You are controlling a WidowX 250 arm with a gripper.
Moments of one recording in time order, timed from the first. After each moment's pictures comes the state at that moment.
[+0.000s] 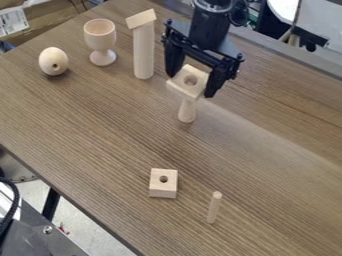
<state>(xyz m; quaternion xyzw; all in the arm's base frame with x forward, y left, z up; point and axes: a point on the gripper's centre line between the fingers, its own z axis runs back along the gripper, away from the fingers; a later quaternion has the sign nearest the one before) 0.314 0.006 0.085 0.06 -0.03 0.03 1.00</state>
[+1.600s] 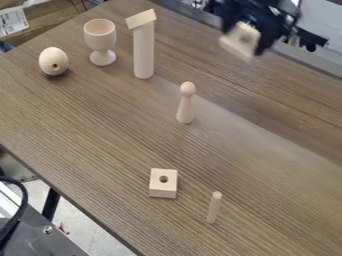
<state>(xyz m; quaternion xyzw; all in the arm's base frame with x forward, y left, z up) 0.376 -0.048 0.118 0.06 -0.07 -0.08 0.99</state>
